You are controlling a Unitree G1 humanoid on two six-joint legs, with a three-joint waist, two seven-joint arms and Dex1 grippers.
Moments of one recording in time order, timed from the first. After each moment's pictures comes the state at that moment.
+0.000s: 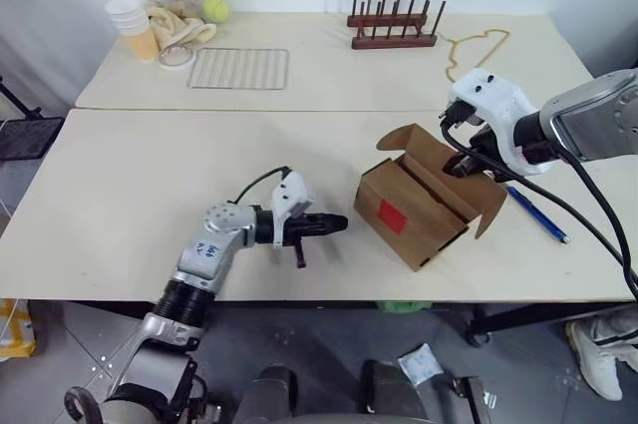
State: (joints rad) left arm -0.57 0.35 -0.17 0.18 -0.28 0.30 -1.04; right arm -1.30 -1.07 0.46 -0.13 0.97 1.61 0.39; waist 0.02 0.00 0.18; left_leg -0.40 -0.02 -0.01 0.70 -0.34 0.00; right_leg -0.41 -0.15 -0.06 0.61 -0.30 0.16
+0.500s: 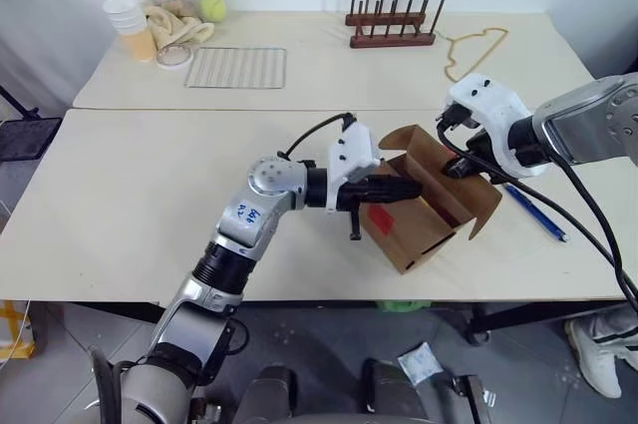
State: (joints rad) left arm -0.82 0.19 -0.30 0.16 -0.22 0.30 -0.97; right arm -1.28 -1.05 0.45 -0.11 0.99 1.61 0.31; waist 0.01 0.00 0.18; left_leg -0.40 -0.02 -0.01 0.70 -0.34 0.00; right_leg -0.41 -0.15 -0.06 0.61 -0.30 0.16
